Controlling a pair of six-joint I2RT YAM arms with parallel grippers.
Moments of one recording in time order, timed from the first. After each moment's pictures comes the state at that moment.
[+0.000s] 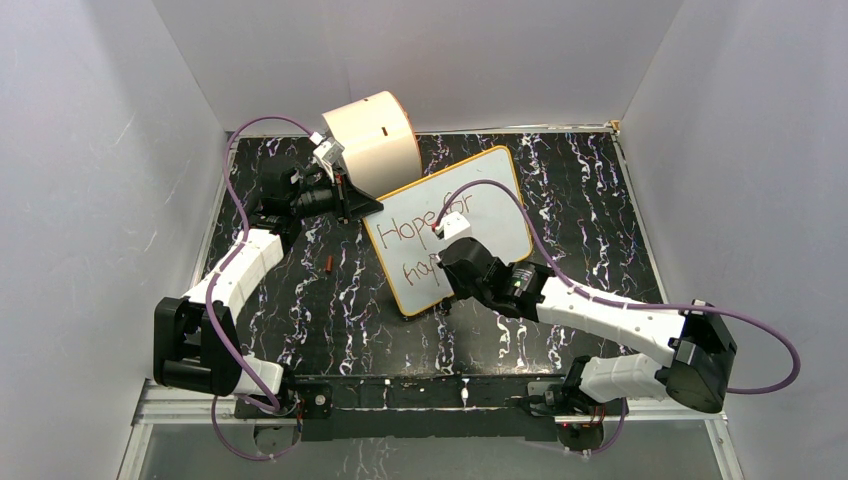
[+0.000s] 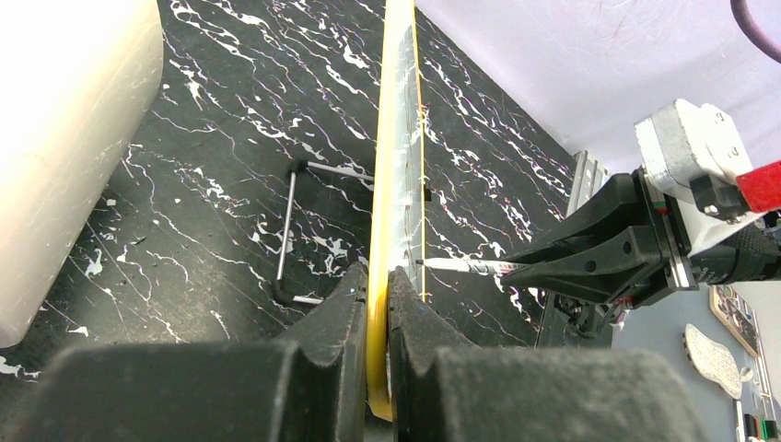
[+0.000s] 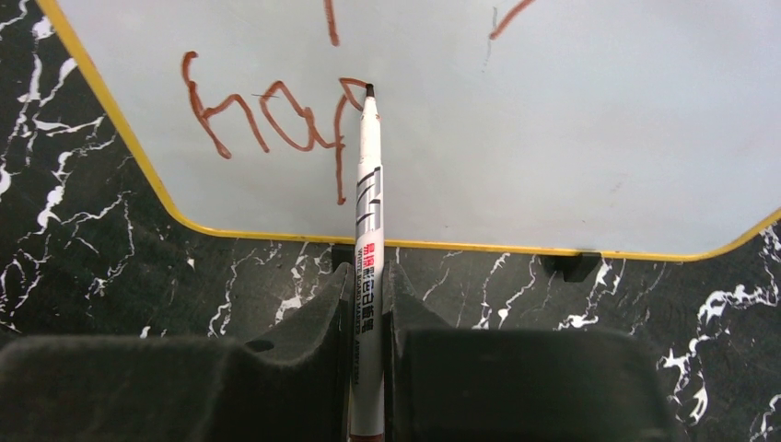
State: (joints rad) left arm -0.18 1.39 0.96 0.10 0.95 -0.25; right arm 1.08 1.24 0.92 -0.45 0.41 0.30
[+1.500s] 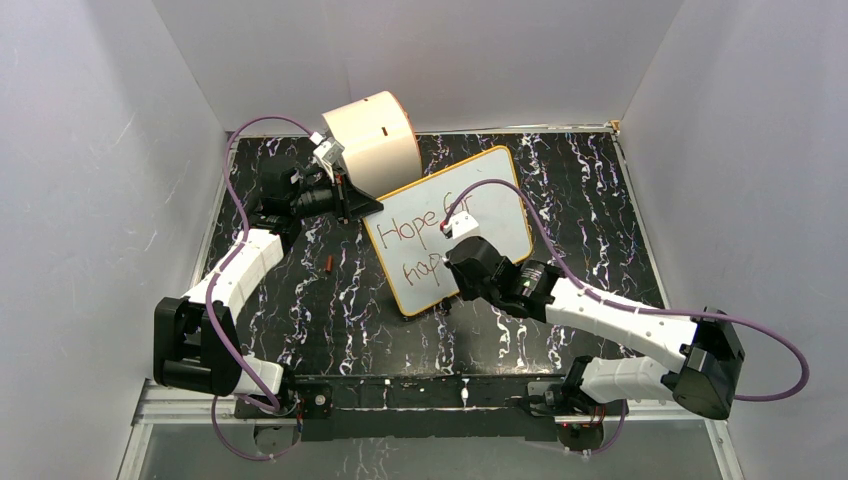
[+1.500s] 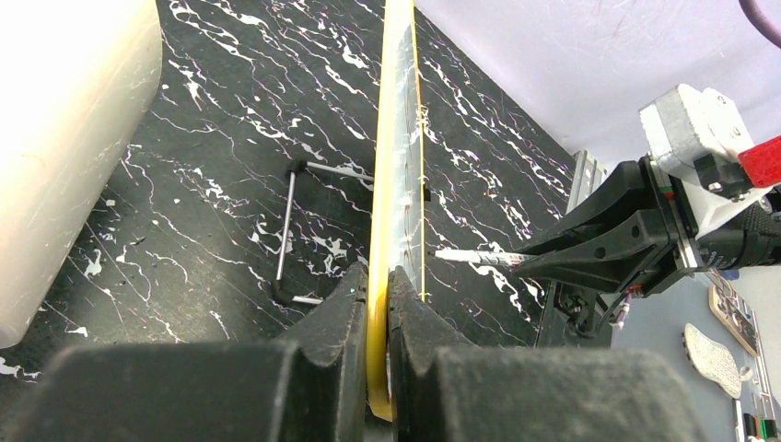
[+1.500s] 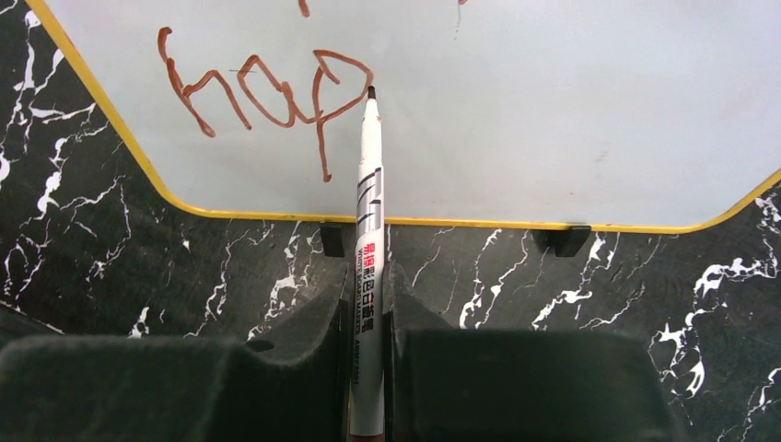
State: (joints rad) left arm -0.18 1.39 0.96 0.10 0.95 -0.25; right arm 1.05 1.20 0.92 -0.52 0.37 0.33
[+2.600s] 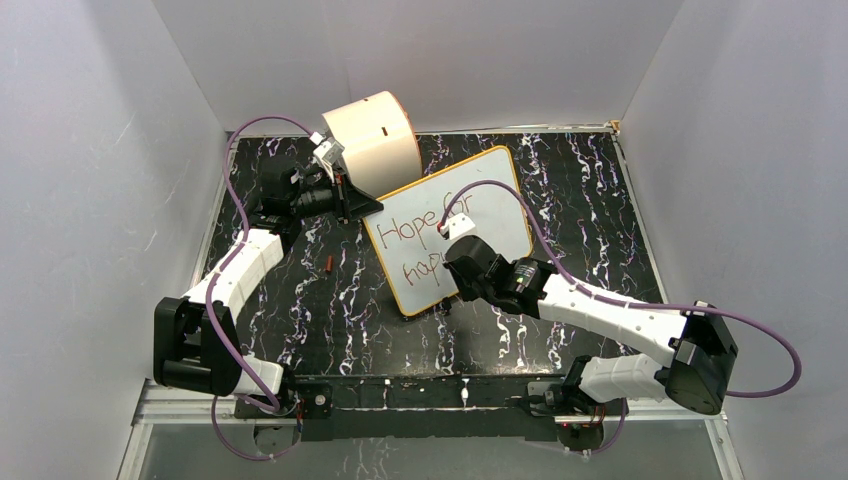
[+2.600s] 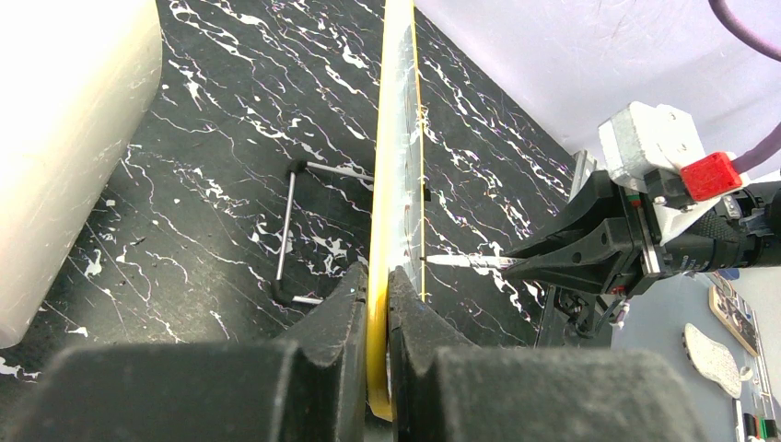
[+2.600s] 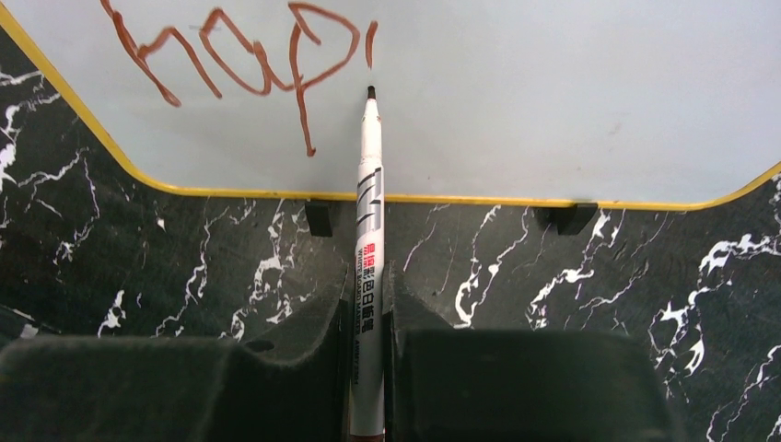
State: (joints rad) left arm -0.18 1.39 0.96 0.10 0.95 -0.25; right arm 1.04 1.23 0.93 -0.56 0.37 0.33
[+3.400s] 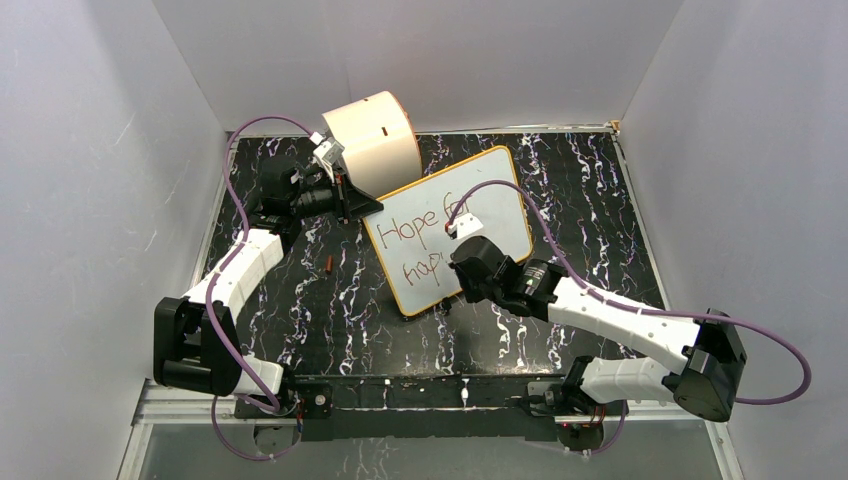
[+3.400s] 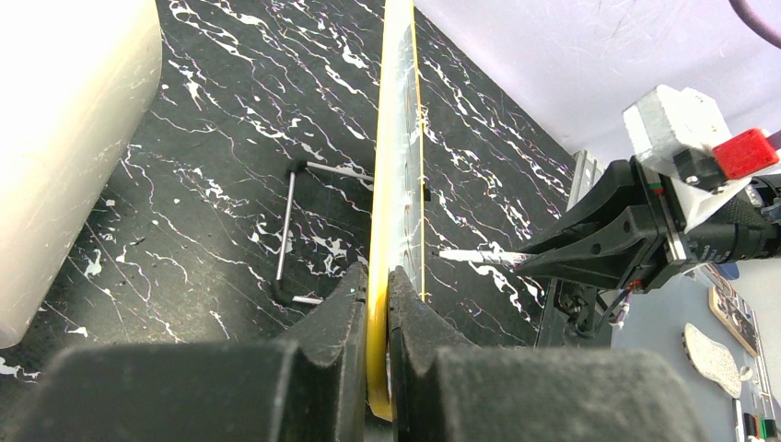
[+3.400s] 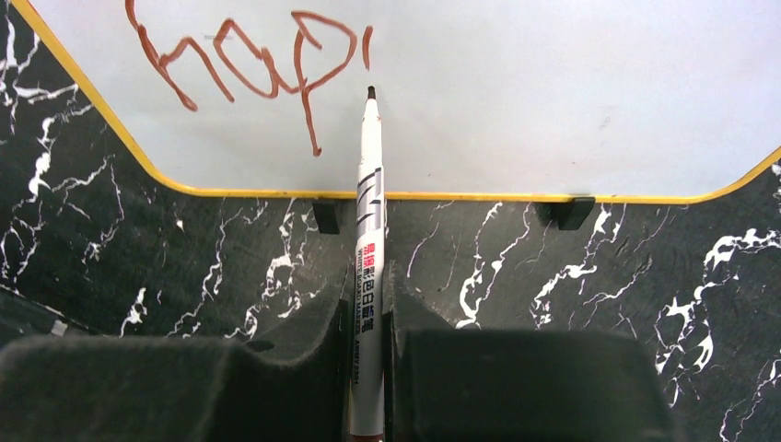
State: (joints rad) left arm -0.18 1.39 0.96 0.10 0.95 -0.25; right arm 1.04 1.18 0.92 -0.59 0.34 0.36
